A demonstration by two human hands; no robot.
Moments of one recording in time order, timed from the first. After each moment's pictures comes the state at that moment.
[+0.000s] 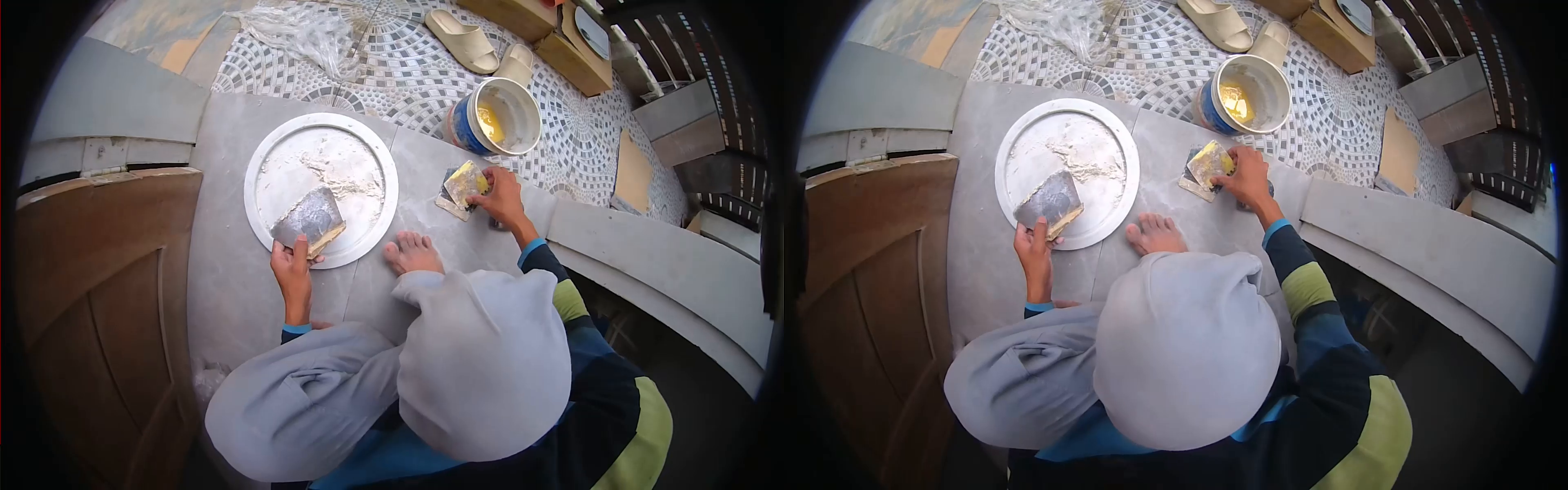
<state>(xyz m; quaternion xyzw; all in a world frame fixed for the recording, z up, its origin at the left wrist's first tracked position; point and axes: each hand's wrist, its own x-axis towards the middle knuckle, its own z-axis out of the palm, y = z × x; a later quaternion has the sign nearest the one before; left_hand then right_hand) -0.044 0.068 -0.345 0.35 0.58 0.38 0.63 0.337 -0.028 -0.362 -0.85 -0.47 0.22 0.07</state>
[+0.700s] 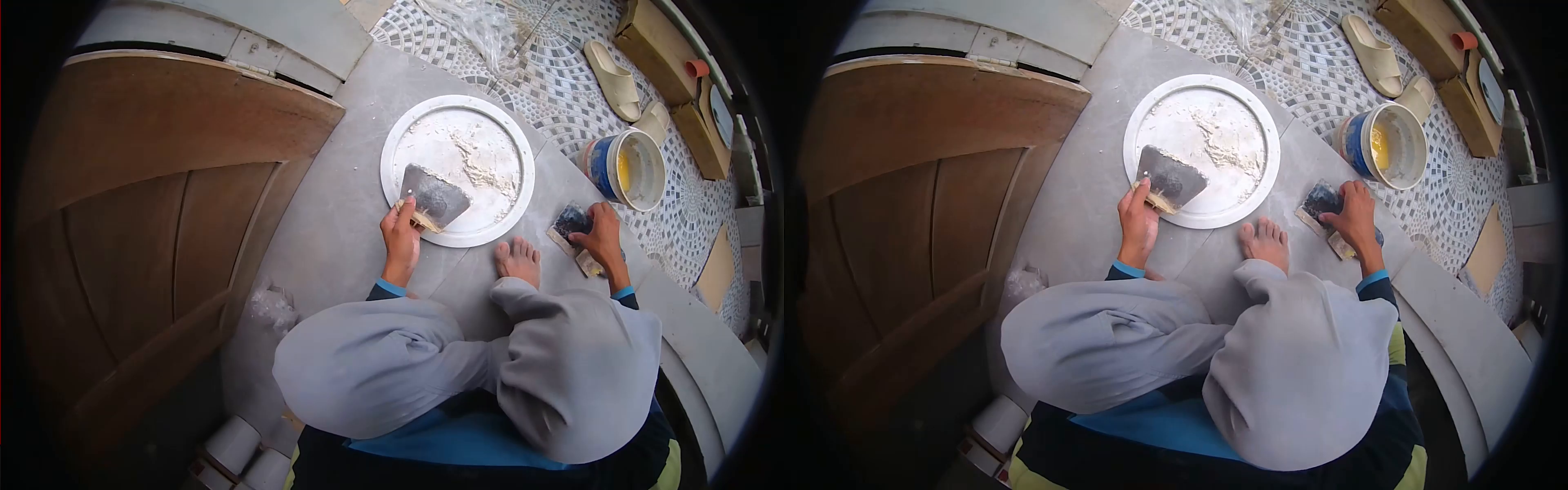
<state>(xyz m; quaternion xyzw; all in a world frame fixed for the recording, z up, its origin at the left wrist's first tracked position) -0.056 0.069 -0.348 0.15 0.51 0.49 0.69 0.311 0.004 -0.344 -0.78 -0.58 0.21 -0.06</state>
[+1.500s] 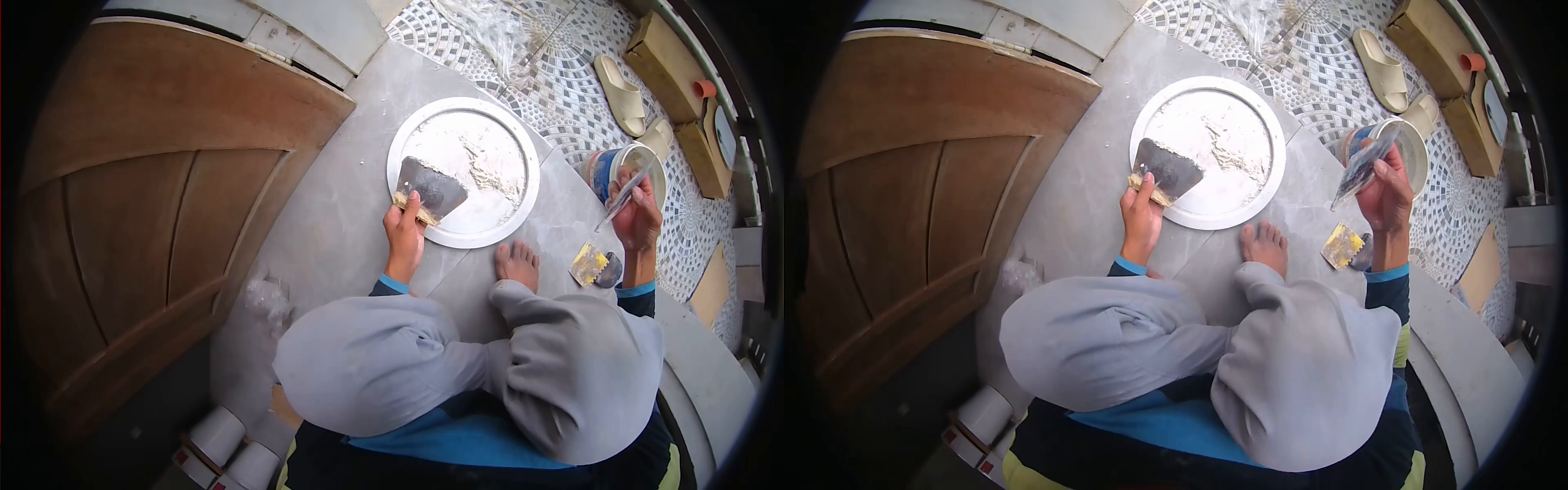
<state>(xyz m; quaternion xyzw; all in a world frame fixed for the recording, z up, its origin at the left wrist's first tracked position) -0.049 0.071 -0.341 0.16 0.48 0.54 0.67 0.309 0.067 -0.266 -0.38 -0.22 0.65 0.61</state>
